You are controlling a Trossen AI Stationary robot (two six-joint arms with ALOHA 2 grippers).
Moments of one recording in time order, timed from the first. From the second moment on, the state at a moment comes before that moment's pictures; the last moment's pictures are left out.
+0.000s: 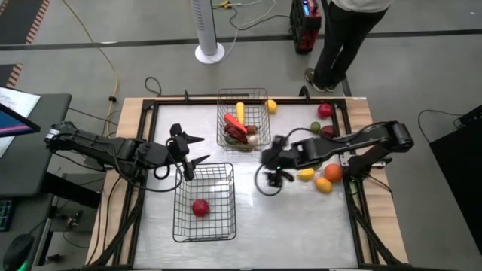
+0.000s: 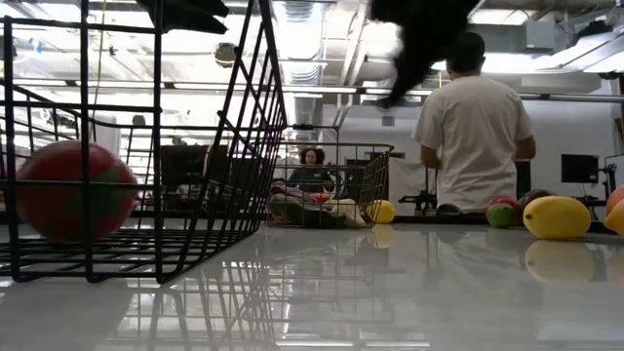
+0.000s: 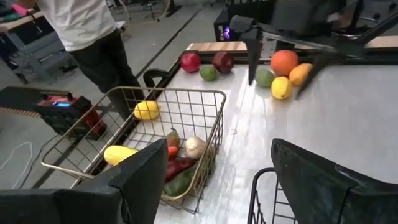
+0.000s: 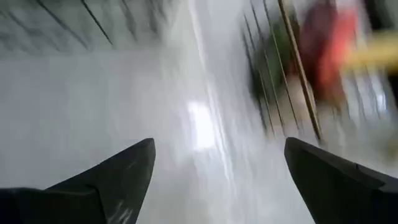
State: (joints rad) left arm -0.24 0.93 0.82 -0.29 -0.61 -0.08; right arm 0.15 1.51 1.20 -0.73 0.32 0.19
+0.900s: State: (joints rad) left arm -0.24 0.93 0.82 -0.30 -0.62 -0.07; right arm 0.16 1.40 0.73 -0.92 0.18 0.41
